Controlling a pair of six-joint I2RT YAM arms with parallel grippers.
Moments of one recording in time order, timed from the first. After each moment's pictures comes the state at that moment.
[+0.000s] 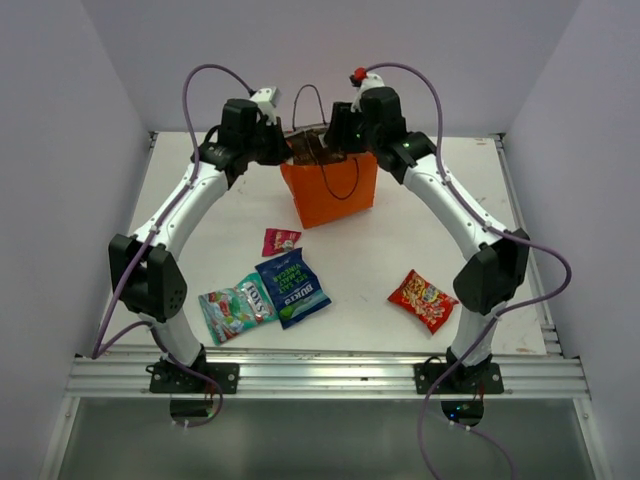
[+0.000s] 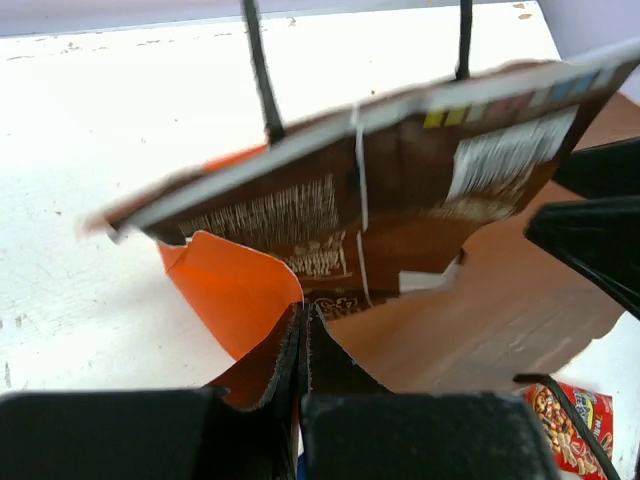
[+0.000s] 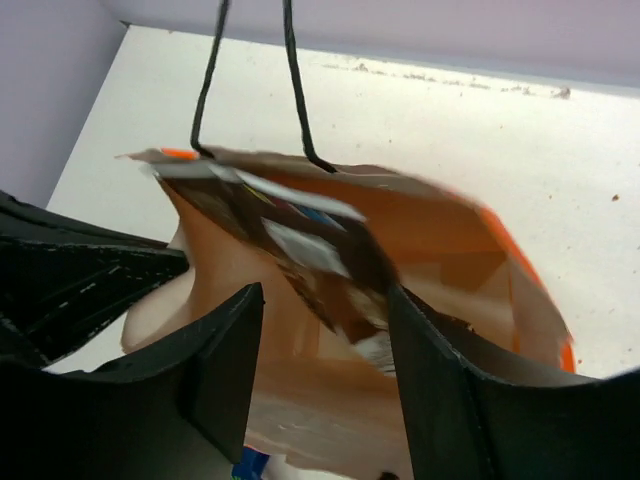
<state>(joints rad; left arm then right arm) -0.34 1.75 1.67 -0.41 0.22 -0.30 0.52 1.87 1.91 -0.46 0.04 0.35</state>
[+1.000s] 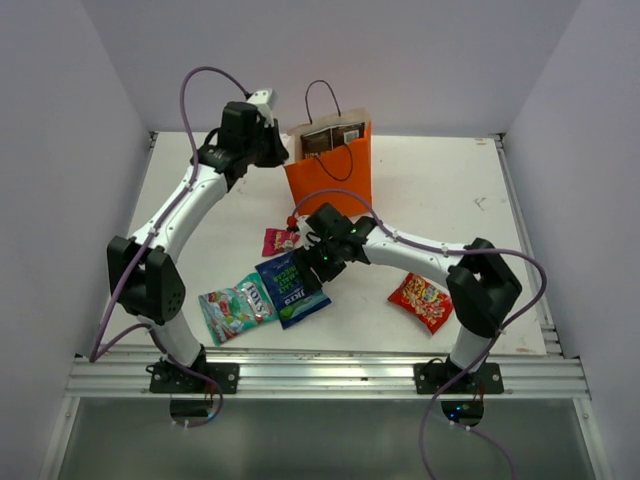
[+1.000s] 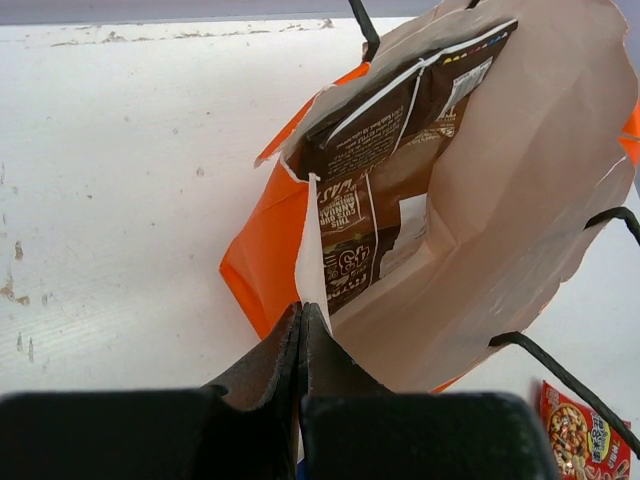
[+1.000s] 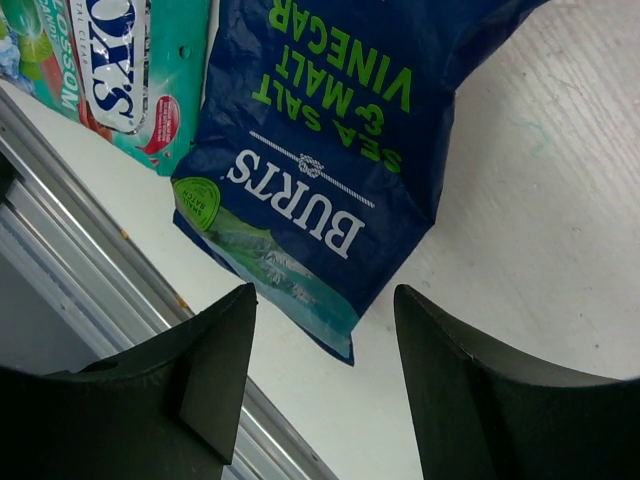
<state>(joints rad) -0.34 1.74 1.65 -0.42 0.14 -0.32 0.86 1.75 1.28 -0.59 -0.25 0.17</state>
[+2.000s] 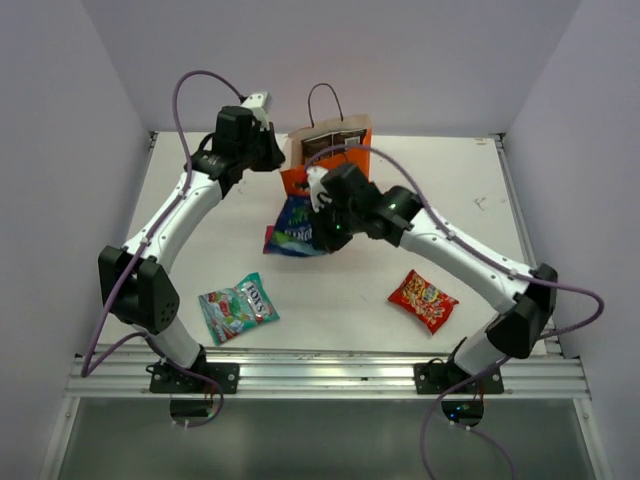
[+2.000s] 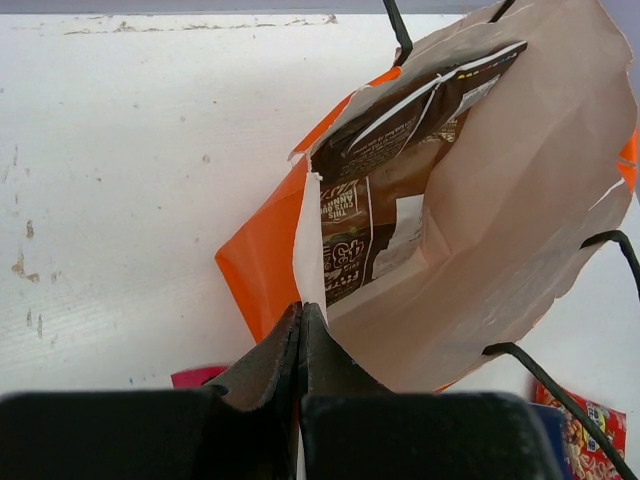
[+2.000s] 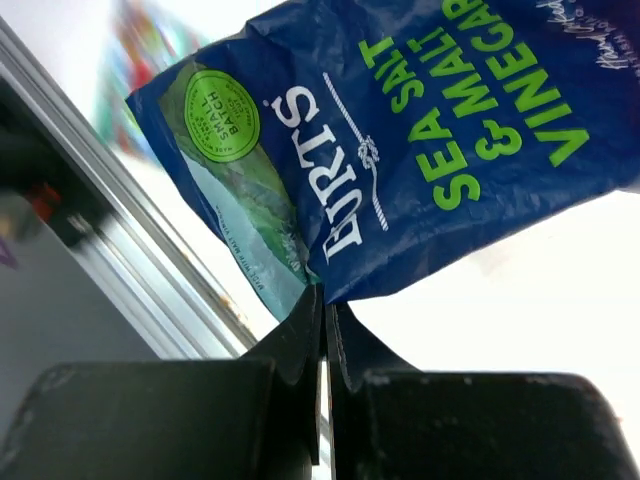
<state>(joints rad) -0.34 1.66 1.58 -0.42 0.12 -0.33 0.87 1.59 1.47 -0.80 -0.14 0.18</state>
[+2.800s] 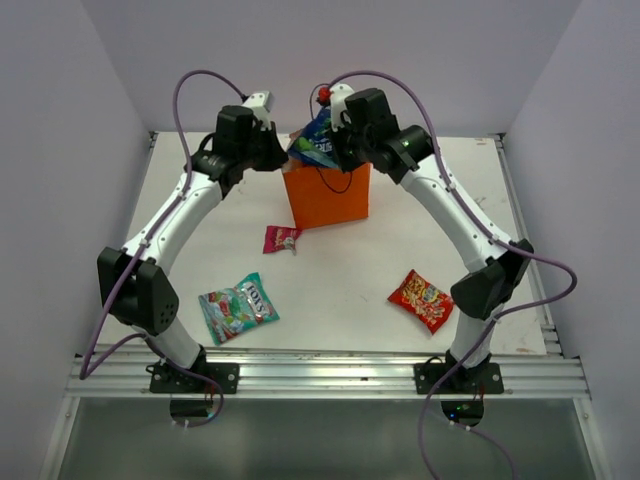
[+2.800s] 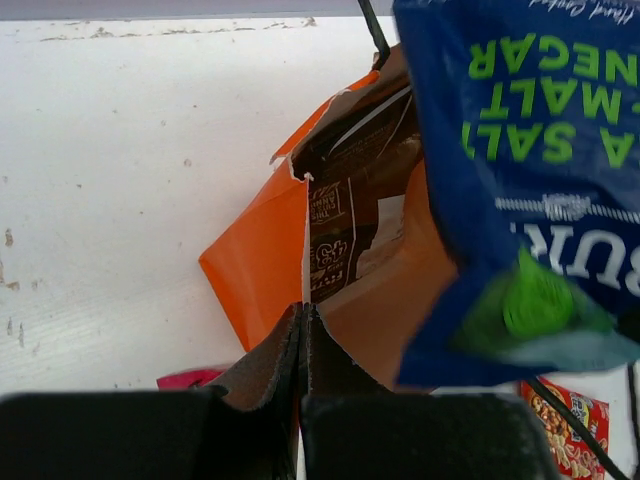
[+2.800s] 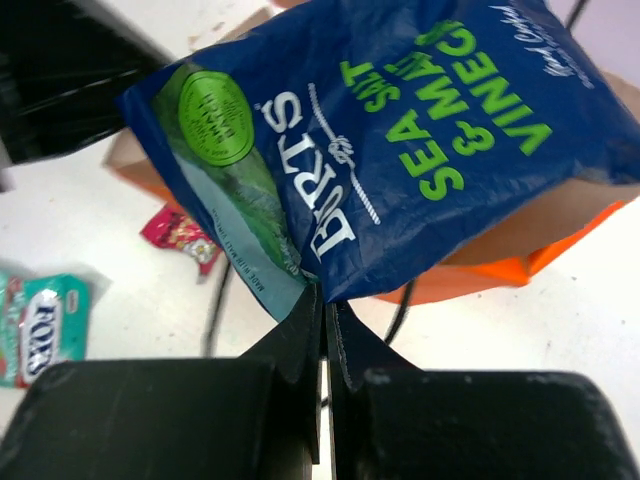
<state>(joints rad) -0.35 1.66 1.57 -0.41 0.15 -0.34 0.65 1.83 2.10 -0.88 0.06 -0.02</state>
